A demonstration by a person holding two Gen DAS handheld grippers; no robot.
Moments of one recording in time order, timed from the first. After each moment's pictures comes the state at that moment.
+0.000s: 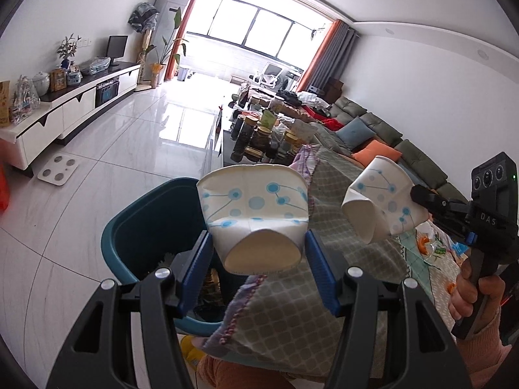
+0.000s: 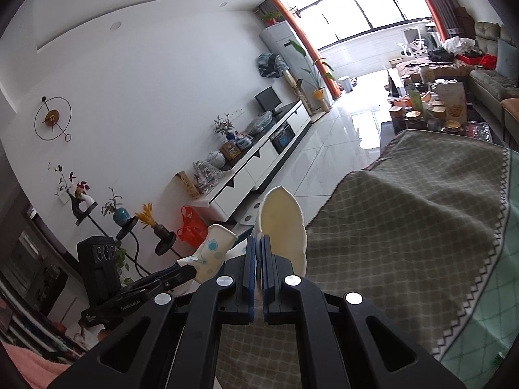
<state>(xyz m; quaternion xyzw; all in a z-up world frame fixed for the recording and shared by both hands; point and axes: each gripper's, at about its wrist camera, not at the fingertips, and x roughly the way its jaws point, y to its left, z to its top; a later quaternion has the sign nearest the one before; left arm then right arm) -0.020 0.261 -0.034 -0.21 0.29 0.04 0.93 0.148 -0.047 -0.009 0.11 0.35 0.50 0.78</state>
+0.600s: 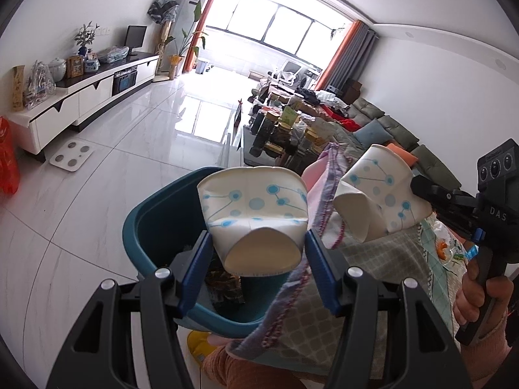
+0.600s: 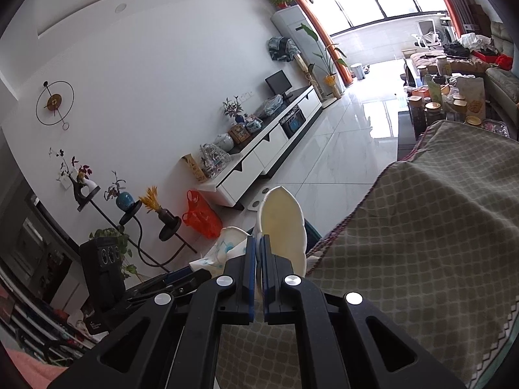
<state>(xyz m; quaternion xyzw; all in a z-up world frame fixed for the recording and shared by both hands) -0.020 0.289 -0.058 -0.23 0.30 0.08 0.92 0.149 0.012 -0.020 0.08 0.37 0.52 0.76</state>
